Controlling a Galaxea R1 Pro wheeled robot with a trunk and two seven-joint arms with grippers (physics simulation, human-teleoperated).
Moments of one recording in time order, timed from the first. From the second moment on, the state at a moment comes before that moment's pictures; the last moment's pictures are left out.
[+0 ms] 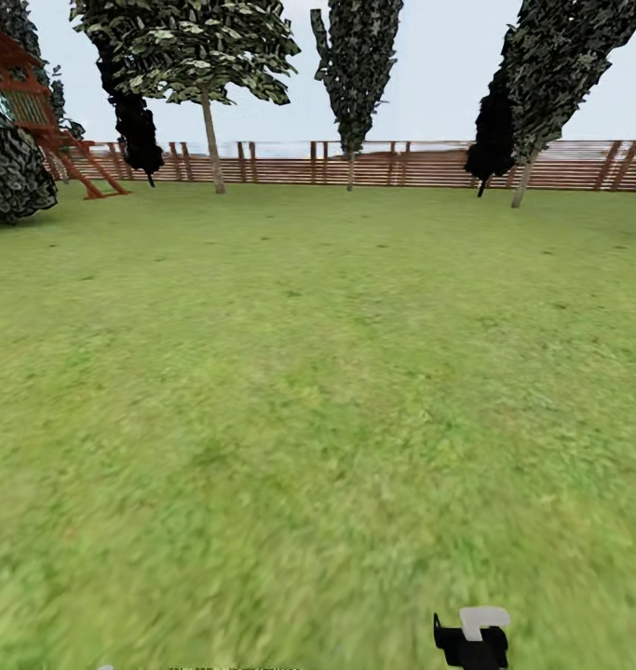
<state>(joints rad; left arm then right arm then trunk) -0.29 0.19 0.37 -0.14 -0.06 -0.39 0.08 -0.44 -0.02 -0.17 -0.08 0.27 -0.45 -0.21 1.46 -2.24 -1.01</state>
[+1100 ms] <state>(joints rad) -0.29 0.19 0.38 -0.14 -0.06 -0.39 0.08 -0.44 -0.03 -0.17 -0.08 0.27 -0.45 -0.21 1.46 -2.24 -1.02</state>
